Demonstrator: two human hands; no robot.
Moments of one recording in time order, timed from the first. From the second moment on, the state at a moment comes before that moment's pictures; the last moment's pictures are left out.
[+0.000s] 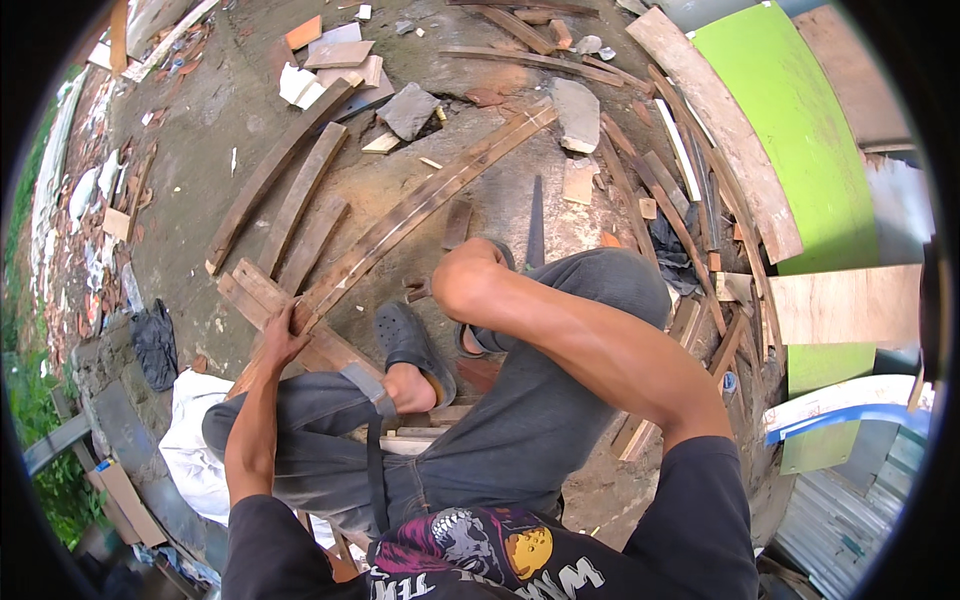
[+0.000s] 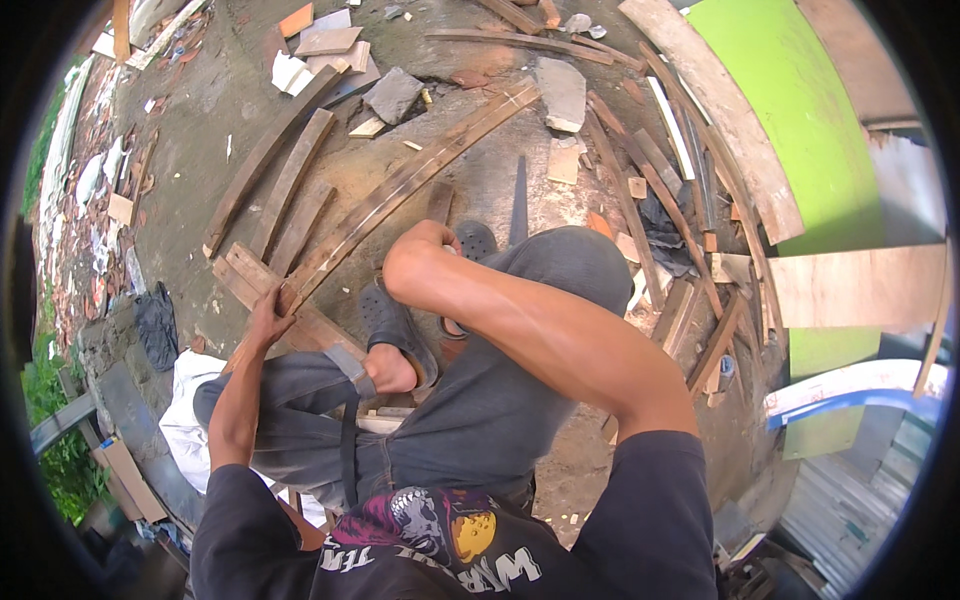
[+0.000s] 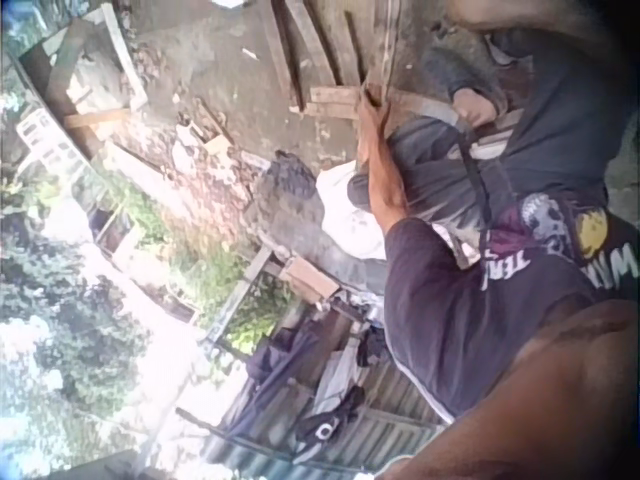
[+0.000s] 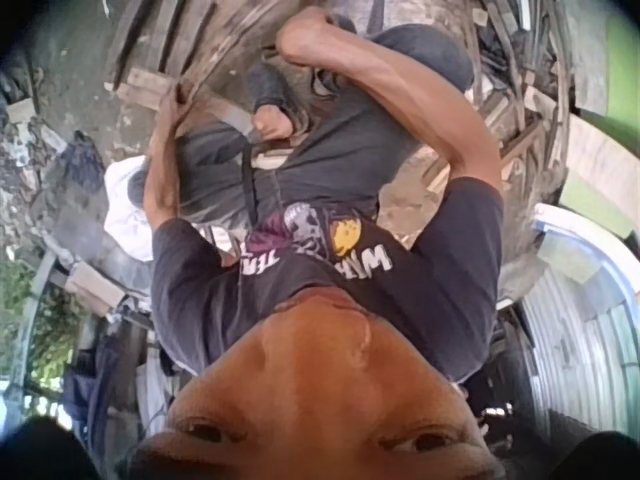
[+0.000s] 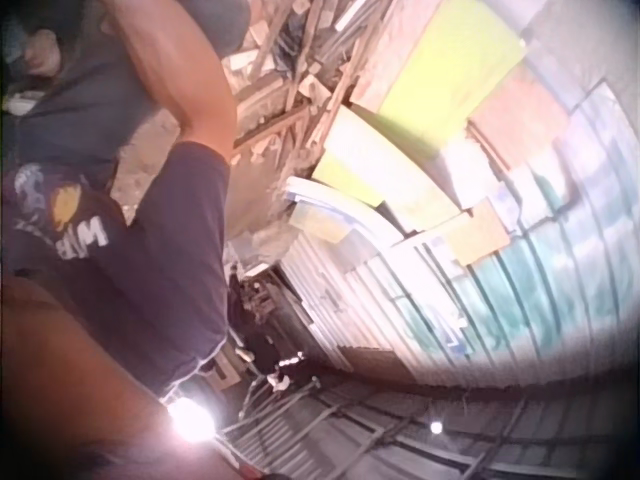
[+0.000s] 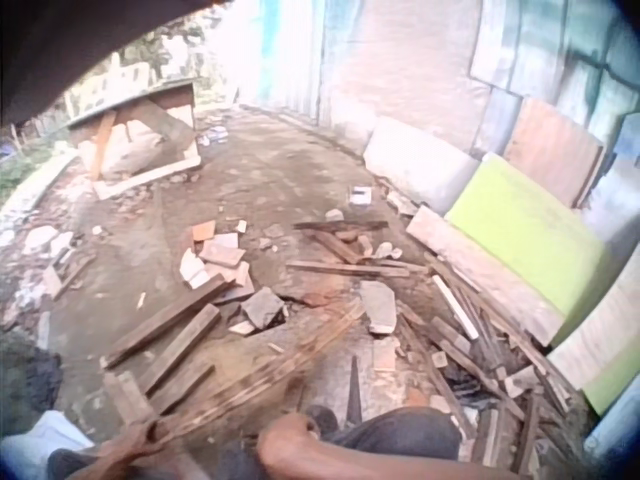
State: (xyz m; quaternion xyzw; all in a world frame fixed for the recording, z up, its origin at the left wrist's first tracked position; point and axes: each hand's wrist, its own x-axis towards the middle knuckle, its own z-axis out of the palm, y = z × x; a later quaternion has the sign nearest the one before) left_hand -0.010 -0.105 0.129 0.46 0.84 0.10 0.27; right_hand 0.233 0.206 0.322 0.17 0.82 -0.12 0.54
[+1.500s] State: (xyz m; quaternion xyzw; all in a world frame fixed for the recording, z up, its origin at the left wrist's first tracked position) left_hand 0.071 -0.013 0.135 0.28 0.90 -0.05 0.33; right_hand 0.178 0.213 0.321 0.17 0.94 -0.22 0.19
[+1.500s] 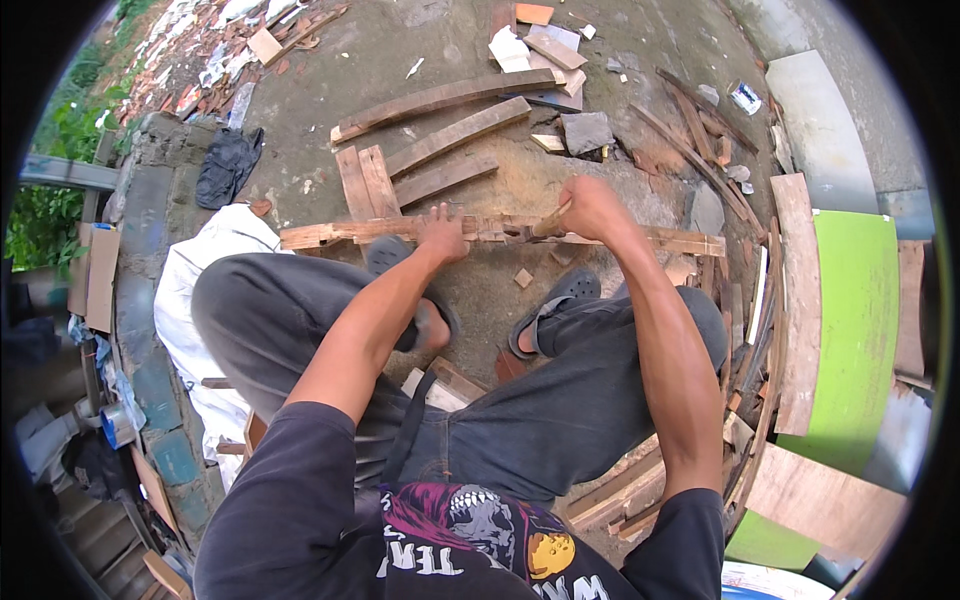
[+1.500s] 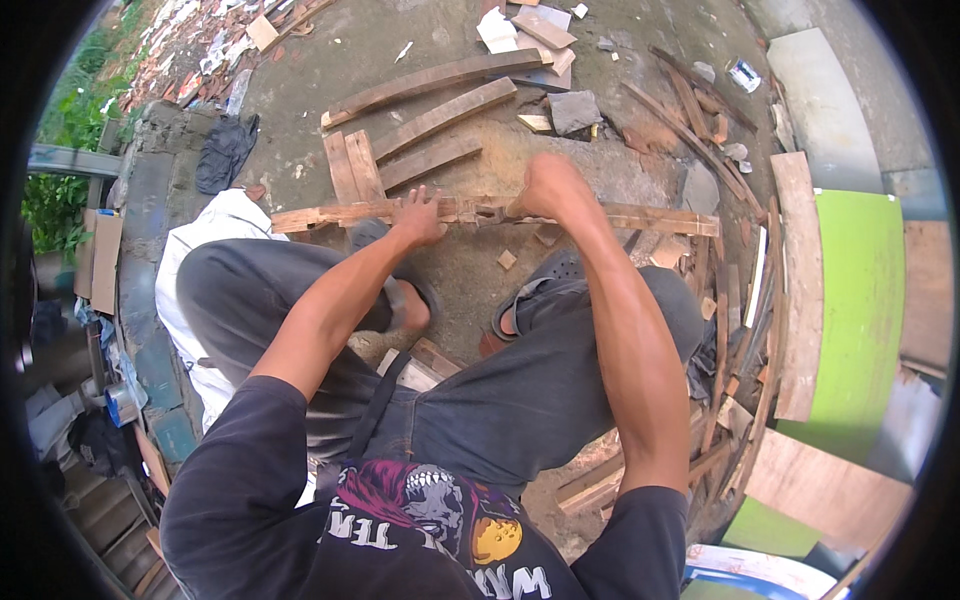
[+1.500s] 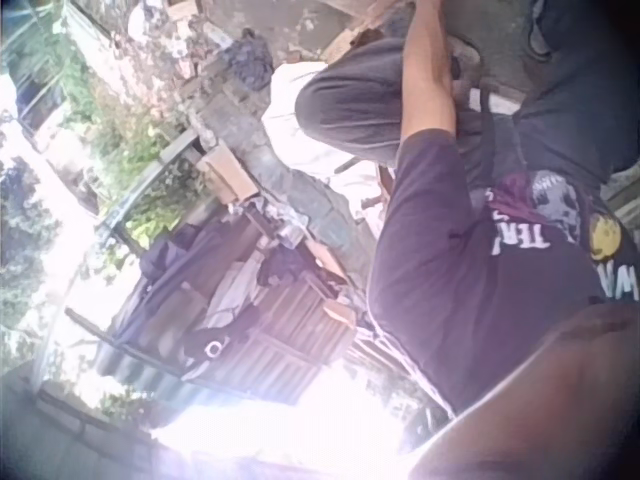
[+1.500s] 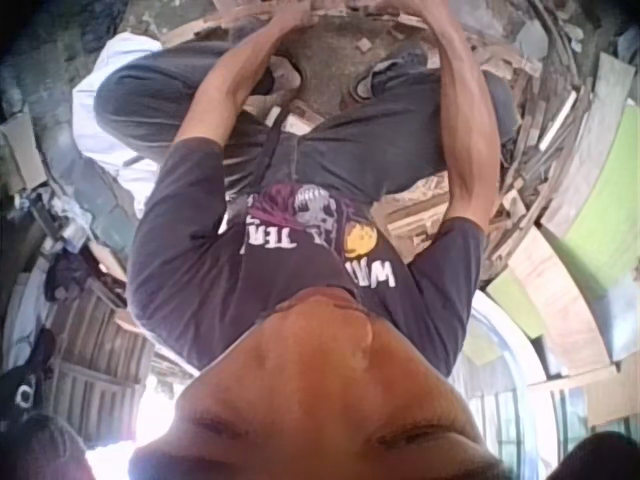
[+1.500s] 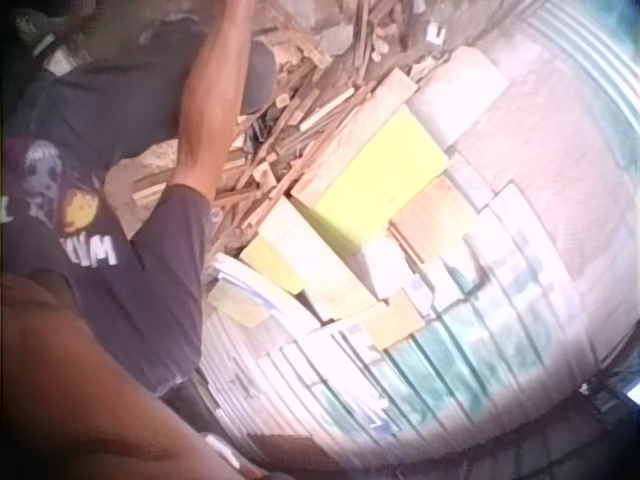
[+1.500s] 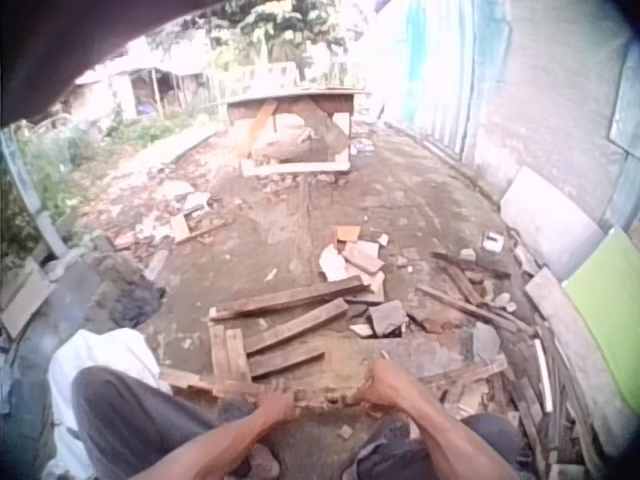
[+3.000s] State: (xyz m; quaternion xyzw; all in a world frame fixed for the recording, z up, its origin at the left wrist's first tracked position) left_hand 0.027 -0.045 0.063 0.35 0.80 -0.06 0.48; right_hand 0.065 0.050 0.135 0.11 0.90 -0.37 -0.19
